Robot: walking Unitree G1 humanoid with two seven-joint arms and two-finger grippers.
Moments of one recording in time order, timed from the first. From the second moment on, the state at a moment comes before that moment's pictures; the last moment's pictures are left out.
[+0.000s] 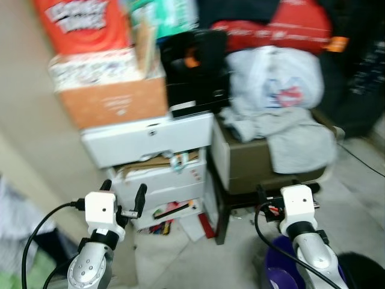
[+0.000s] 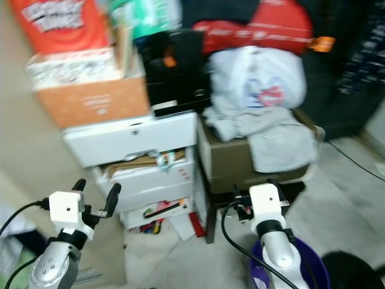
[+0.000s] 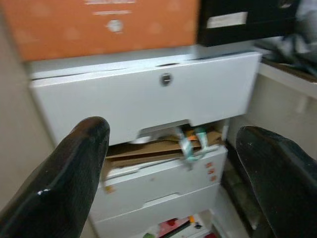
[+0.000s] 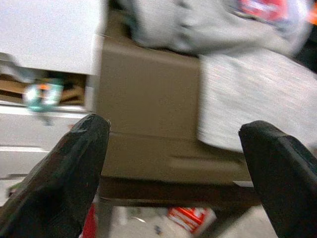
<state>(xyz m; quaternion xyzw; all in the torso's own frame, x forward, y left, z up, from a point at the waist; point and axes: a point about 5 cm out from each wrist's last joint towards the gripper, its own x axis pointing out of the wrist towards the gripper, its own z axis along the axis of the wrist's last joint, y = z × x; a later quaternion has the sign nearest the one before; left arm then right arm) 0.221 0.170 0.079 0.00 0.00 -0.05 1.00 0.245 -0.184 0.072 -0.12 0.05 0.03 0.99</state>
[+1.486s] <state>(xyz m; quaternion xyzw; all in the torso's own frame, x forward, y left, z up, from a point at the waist) 0.228 0.158 0.084 -0.02 0.00 -0.07 1.00 0.256 -0.179 0.081 -0.13 0.04 0.04 0.99</state>
